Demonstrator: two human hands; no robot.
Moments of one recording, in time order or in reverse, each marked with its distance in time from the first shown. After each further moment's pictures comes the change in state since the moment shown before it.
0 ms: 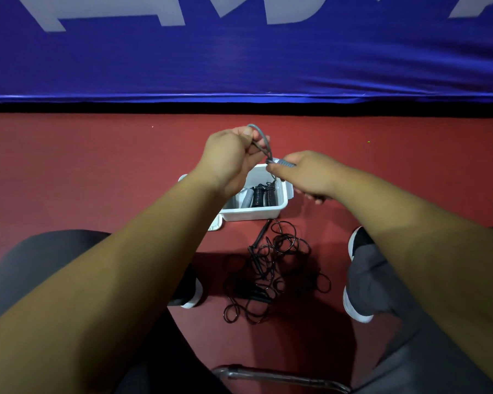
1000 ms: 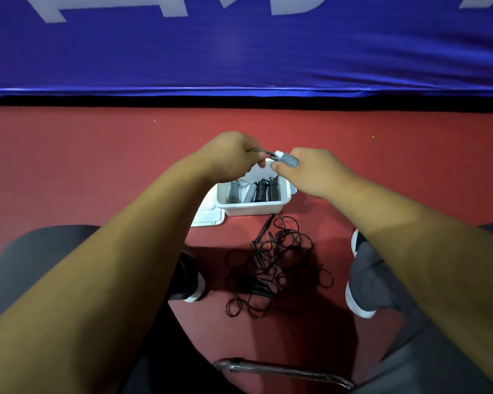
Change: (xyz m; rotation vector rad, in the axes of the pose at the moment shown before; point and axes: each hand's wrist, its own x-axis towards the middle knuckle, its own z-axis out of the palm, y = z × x) left_hand 0.013 0.014 -0.034 1.453 -0.301 0.181; right_hand 0.009 0.011 0.018 -0.267 0.245 -0.019
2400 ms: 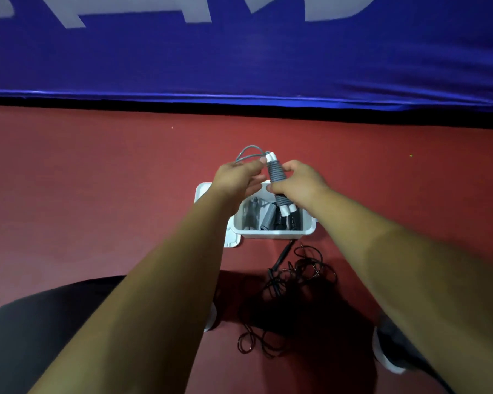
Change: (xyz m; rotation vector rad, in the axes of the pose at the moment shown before) left_hand 0.096 -0.096 0.035 -1.237 0.244 -0.464; right_hand 0.121 -0.040 0.053 0.475 -0.116 0.143
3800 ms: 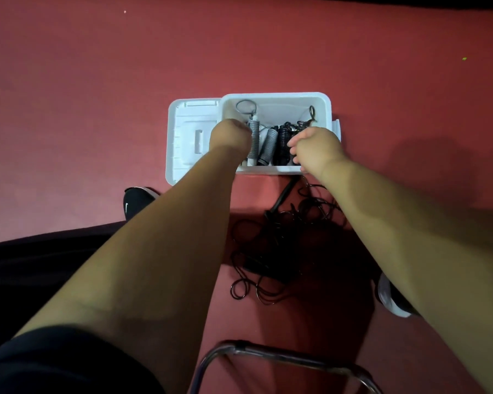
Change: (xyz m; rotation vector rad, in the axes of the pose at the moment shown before) left_hand 0.122 -0.154 -0.028 0.652 0.240 -0.070; right_hand 0.067 0.143 0.080 0.099 0.053 0.337
